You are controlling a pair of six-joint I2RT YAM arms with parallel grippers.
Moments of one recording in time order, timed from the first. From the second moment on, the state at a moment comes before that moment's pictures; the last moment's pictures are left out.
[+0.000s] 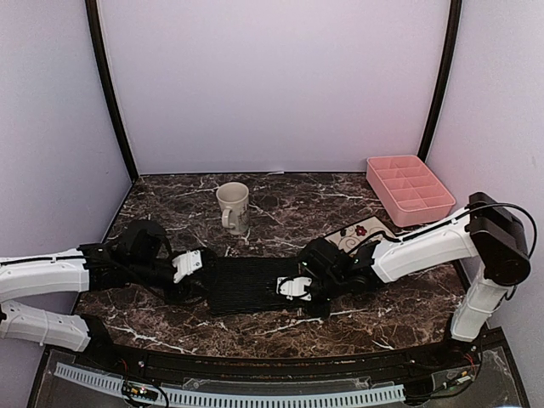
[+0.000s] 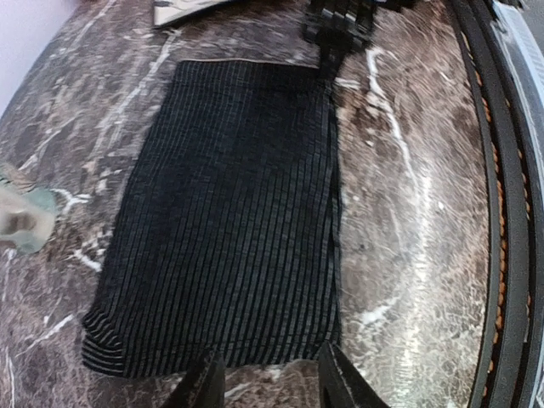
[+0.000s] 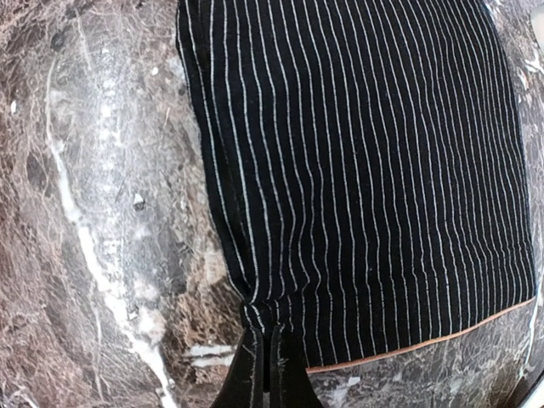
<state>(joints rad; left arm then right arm) -0.75 1.02 0.53 -0.28 0.27 0.49 1.08 1.72 0.89 -0.20 -0.05 -0.46</state>
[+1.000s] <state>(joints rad) -0.94 1.37 0.50 -0.15 0.17 0.60 1.08 1.71 0.90 -0.25 -0.05 -0.42</state>
